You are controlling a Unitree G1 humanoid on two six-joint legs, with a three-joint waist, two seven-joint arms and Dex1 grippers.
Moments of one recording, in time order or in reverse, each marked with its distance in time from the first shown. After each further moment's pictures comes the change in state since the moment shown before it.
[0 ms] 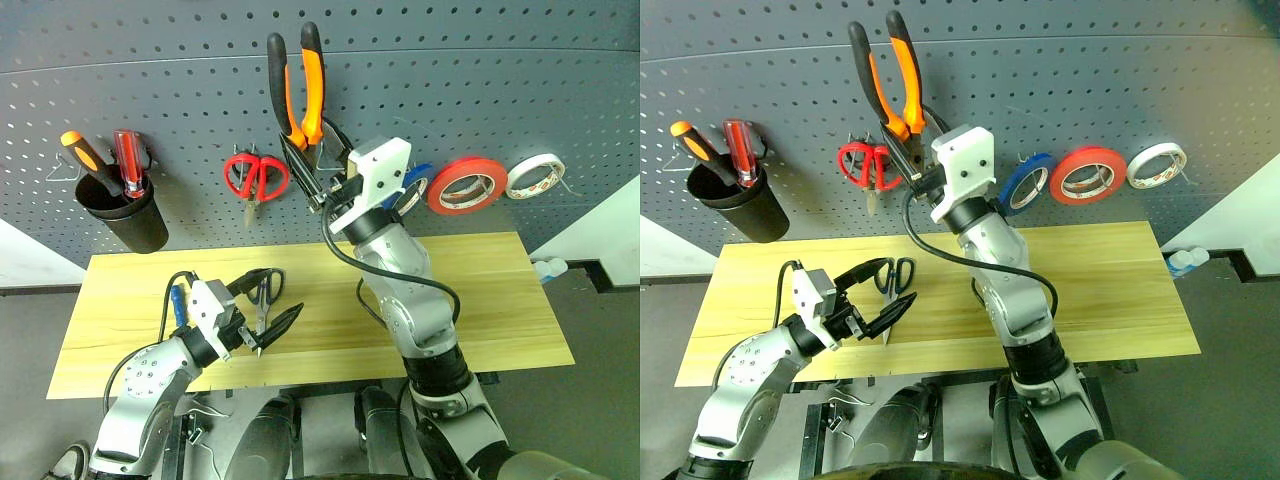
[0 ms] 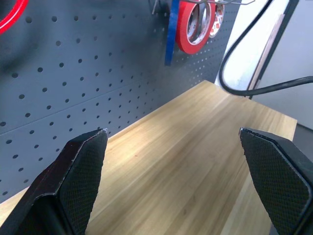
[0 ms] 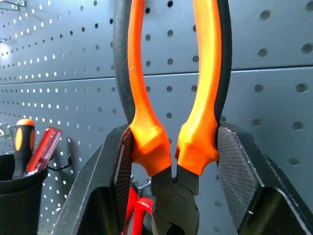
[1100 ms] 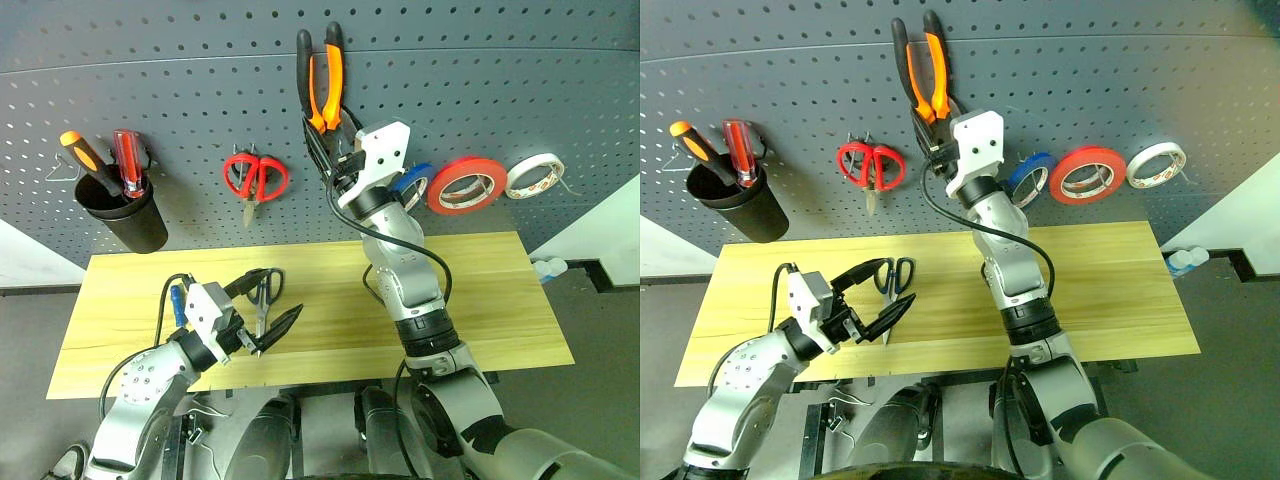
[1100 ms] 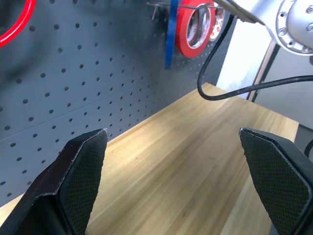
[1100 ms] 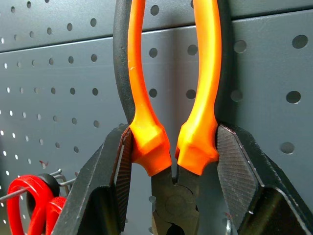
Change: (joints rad) left arm 0.034 0.009 0.002 -0.059 -0.003 0.005 0.019; right arm -0.102 -0.003 -0.111 0.283 -0.048 -0.156 -0.015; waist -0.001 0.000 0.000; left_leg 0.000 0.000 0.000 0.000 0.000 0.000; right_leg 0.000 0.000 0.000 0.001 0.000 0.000
